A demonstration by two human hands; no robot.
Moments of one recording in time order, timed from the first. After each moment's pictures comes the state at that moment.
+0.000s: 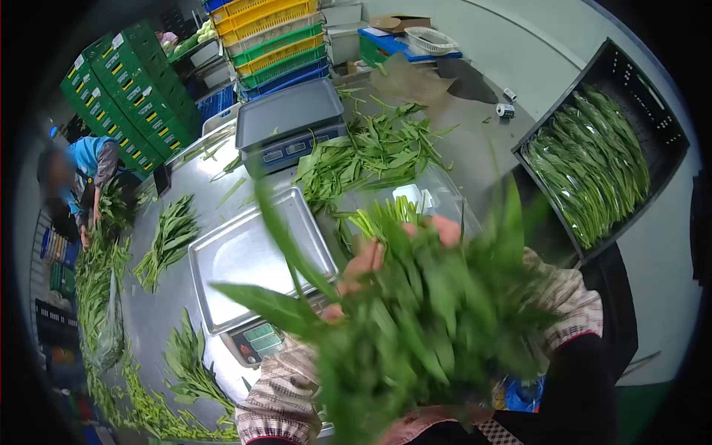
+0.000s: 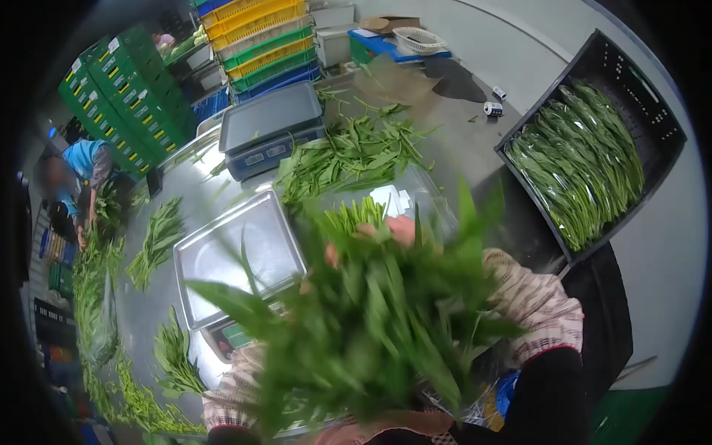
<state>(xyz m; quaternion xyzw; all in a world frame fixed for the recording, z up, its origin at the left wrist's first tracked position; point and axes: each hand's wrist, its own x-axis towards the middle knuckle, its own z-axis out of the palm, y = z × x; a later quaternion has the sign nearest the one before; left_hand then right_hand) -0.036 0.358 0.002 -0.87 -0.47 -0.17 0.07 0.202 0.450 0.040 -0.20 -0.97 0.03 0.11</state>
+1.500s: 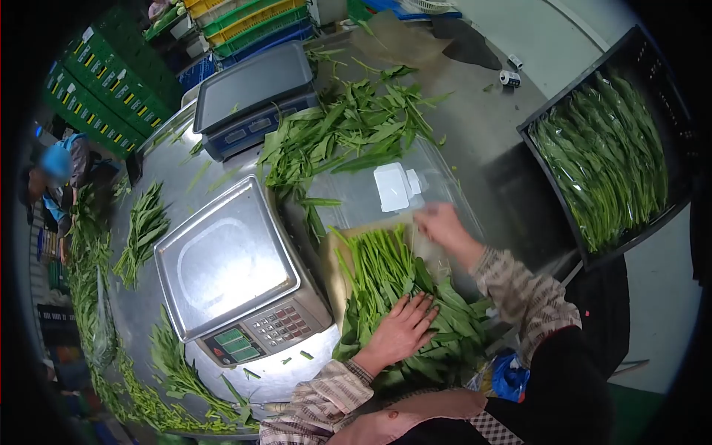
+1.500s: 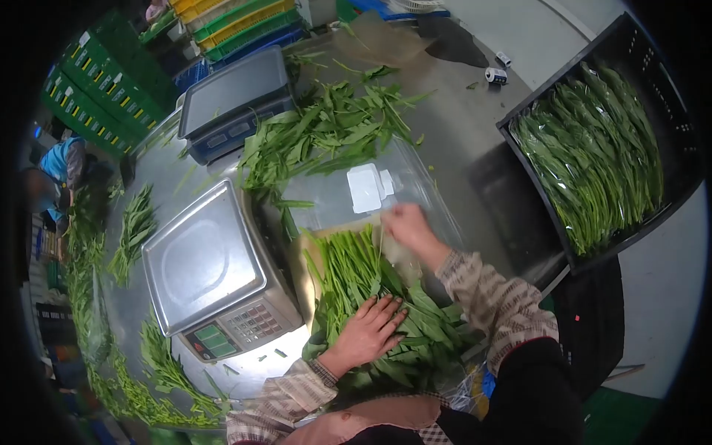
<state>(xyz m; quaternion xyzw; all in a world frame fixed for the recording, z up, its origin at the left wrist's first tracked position) 0.080 0.317 -0.054 -0.88 -0.37 -0.23 -0.18 0.233 0.506 -0.053 -0.61 -0.51 0.54 0.26</state>
